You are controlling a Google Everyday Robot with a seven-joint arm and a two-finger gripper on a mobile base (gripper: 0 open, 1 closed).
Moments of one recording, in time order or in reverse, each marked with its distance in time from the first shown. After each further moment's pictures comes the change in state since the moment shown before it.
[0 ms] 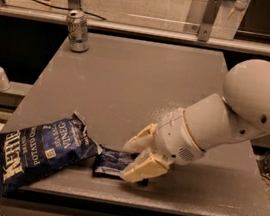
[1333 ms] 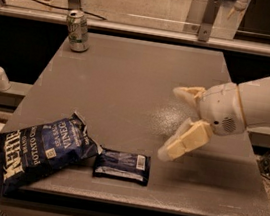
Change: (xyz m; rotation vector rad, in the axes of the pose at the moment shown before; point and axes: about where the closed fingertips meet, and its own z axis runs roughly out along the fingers) arm 0.004 -0.067 -0.086 0.194 -0.202 0.107
